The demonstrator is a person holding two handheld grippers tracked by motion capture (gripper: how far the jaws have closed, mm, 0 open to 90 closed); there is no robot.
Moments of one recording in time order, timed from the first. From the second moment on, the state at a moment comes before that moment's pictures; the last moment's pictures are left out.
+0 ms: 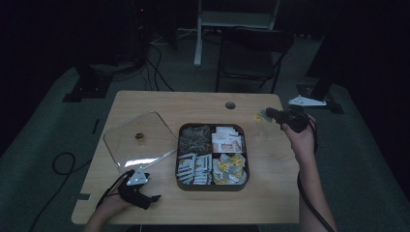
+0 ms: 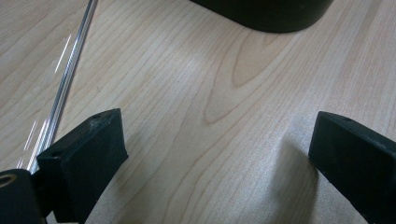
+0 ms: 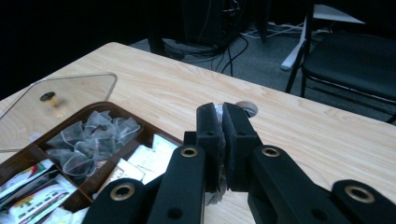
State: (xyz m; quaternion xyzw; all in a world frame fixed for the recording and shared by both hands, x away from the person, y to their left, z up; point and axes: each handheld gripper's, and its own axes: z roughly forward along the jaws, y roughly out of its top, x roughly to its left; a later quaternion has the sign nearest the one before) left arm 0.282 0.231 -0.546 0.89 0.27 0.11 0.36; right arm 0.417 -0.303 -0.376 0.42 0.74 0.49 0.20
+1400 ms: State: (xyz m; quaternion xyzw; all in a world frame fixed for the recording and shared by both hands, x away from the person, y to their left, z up) left arm 0.282 0.231 -0.546 0.89 0.27 0.11 0.35; right arm 0.463 -0.332 -0.448 0.53 0.70 0.44 0.19
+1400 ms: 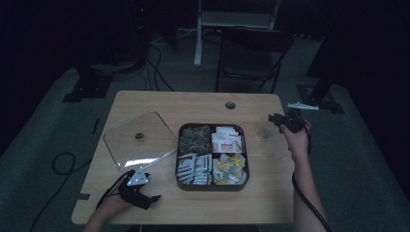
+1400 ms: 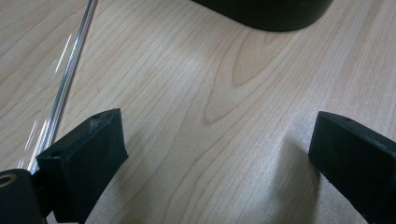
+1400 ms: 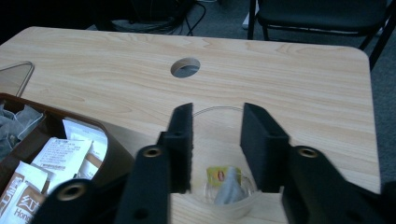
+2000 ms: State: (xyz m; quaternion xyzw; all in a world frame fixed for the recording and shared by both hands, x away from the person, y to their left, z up) left arm 0.282 0.231 -0.546 0.89 0.27 0.11 0.35; right arm 0.432 -0.324 -0.441 0.49 0.71 0.47 0.20
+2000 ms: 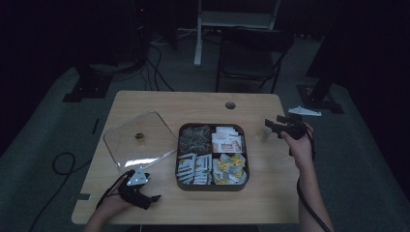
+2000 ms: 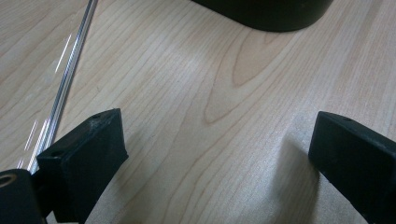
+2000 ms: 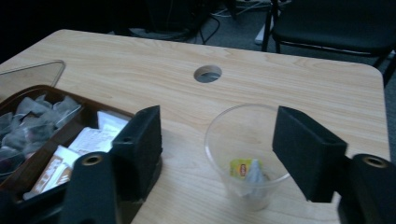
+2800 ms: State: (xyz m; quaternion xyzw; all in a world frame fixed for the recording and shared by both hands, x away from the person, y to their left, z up) left arm 0.282 0.231 -0.546 0.89 0.27 0.11 0.35; right arm 0.381 -0.307 -0.445 0.43 0.72 0.52 0.18
